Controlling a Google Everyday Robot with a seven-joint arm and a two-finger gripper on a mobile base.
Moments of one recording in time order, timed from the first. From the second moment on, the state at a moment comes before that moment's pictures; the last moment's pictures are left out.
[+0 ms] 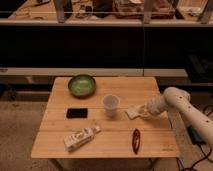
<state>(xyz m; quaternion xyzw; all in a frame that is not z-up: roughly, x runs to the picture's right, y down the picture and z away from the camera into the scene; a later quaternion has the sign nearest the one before) 0.246 0.151 0.881 -0.21 -0.25 -0.03 0.95</state>
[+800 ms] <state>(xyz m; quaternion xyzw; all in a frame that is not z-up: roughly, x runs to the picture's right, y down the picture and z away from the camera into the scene) 0.350 0.115 0.913 -0.16 -0.15 0.06 0.97</state>
